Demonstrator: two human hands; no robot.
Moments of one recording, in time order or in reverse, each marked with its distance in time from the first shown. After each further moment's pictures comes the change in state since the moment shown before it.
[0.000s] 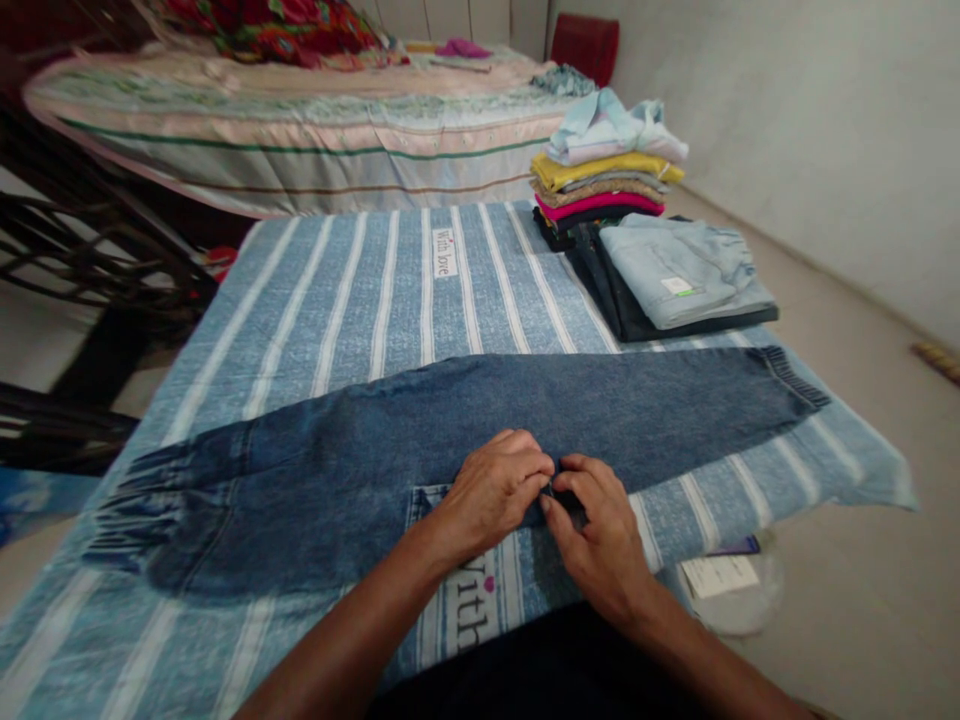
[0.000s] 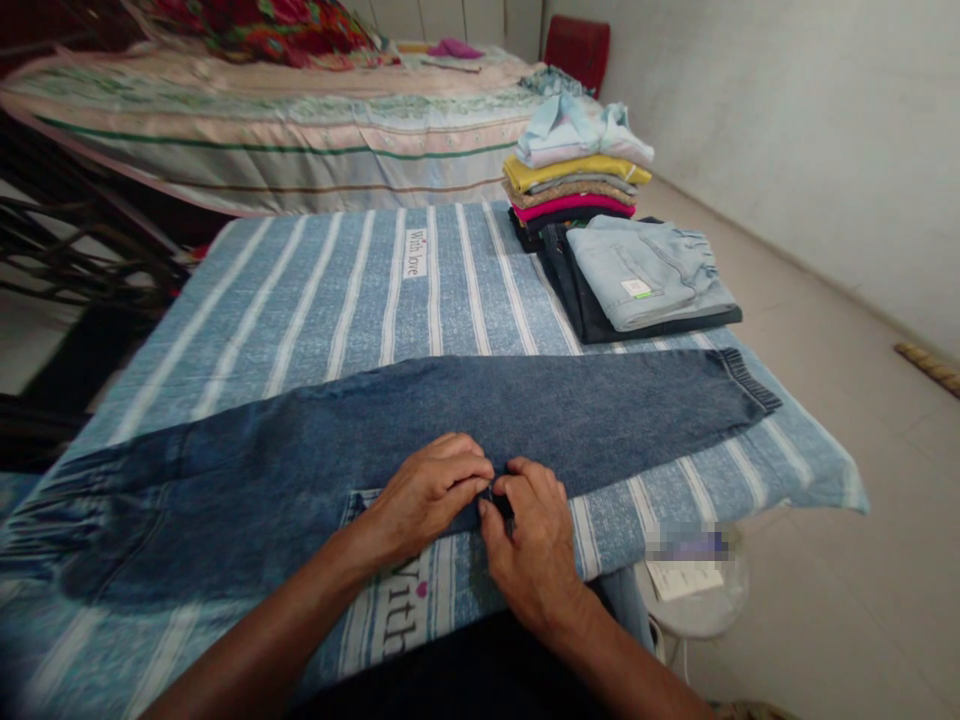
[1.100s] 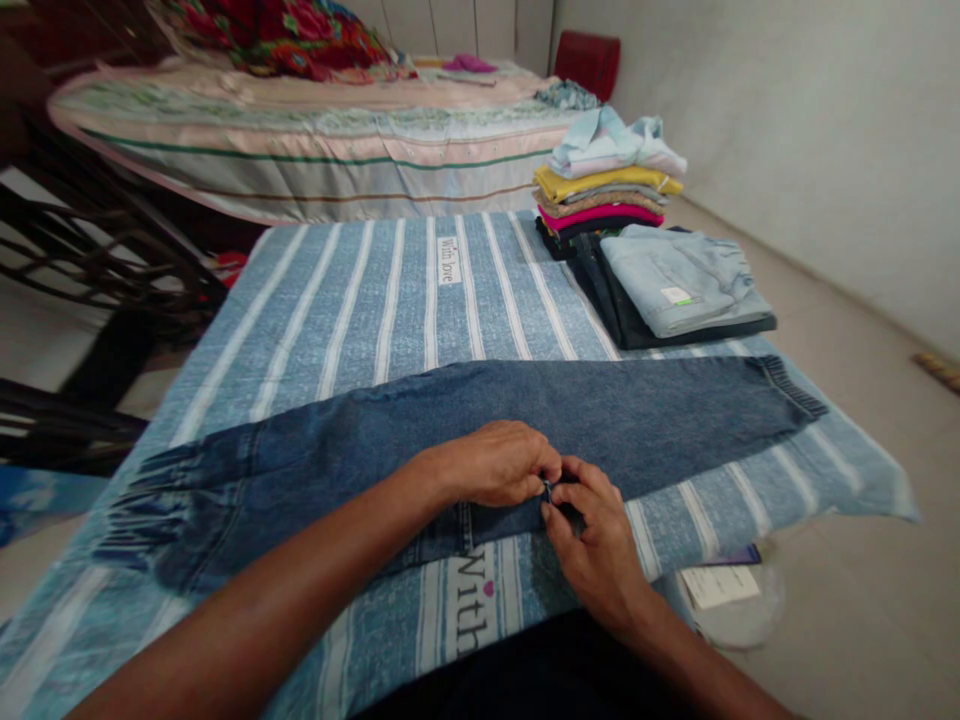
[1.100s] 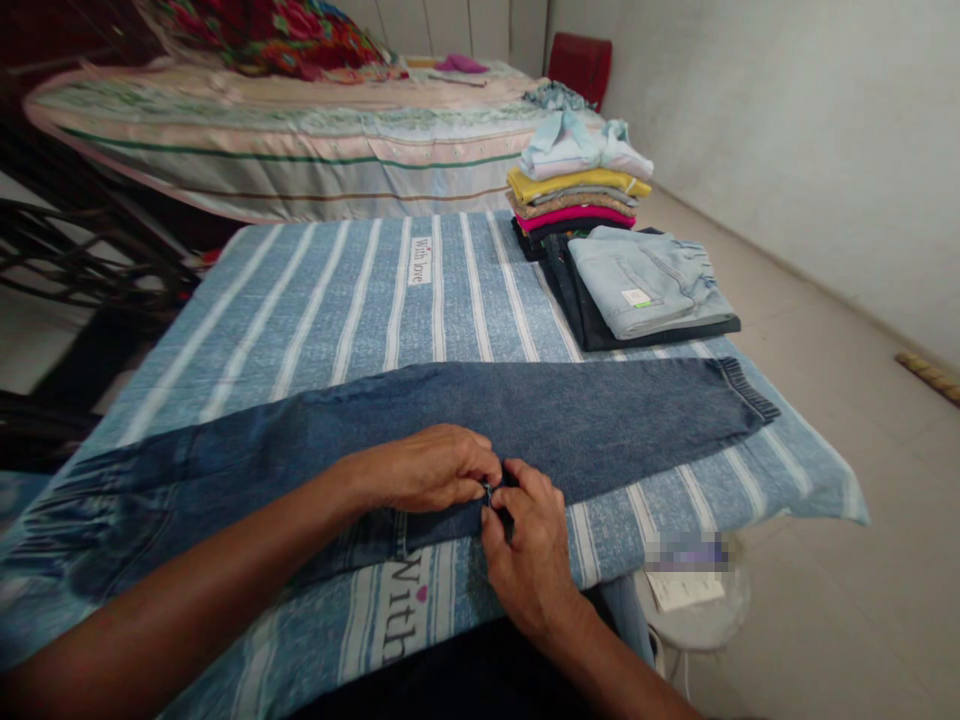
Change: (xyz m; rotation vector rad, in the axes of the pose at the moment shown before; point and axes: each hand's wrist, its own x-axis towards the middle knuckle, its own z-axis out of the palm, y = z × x) left_hand 0.045 0.008 -0.045 0.128 -0.562 0.104; right_hand 0.000 -0.008 0.000 0.049 -0.007 0.044
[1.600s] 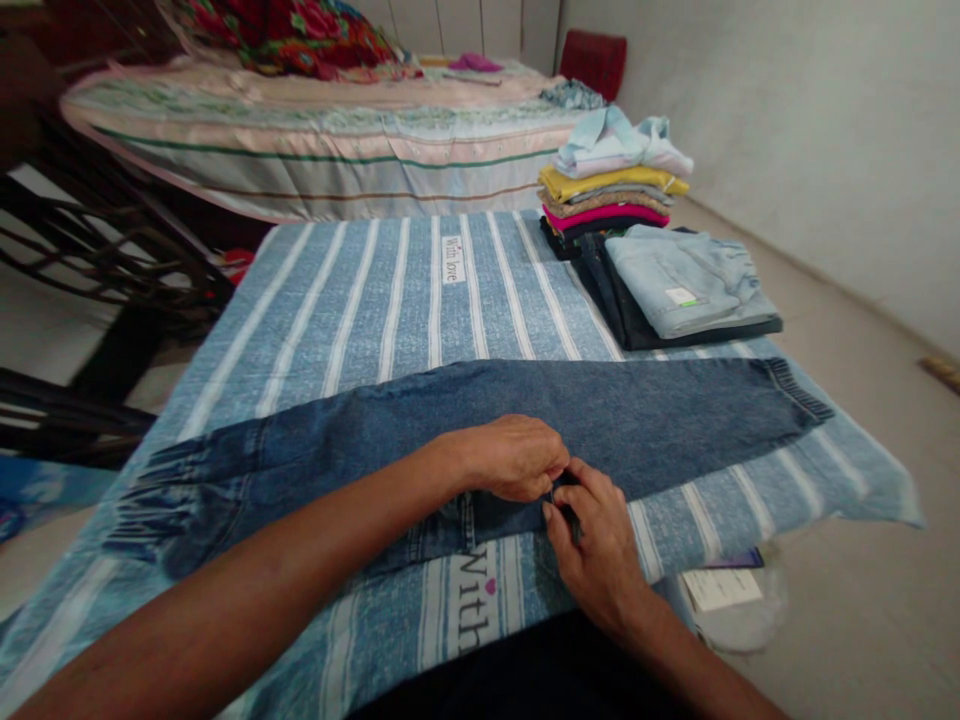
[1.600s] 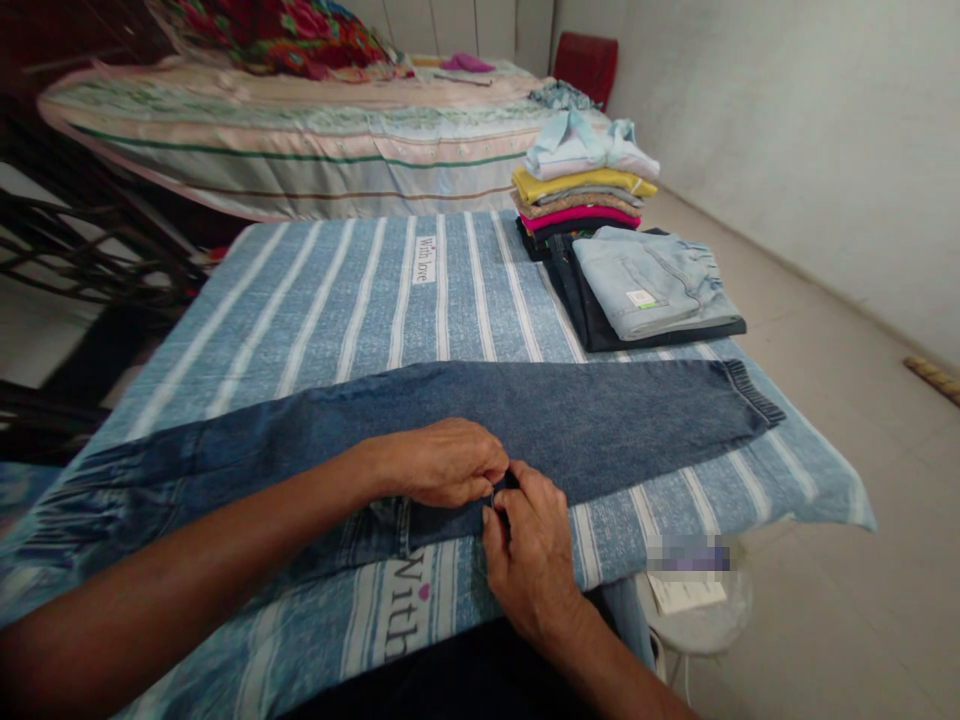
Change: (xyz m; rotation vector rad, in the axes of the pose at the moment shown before) left_hand 0.012 0.009 -0.009 0.209 -0.111 -0.044; right_hand -0.004 0.009 0.003 -0.120 0.000 -0.150
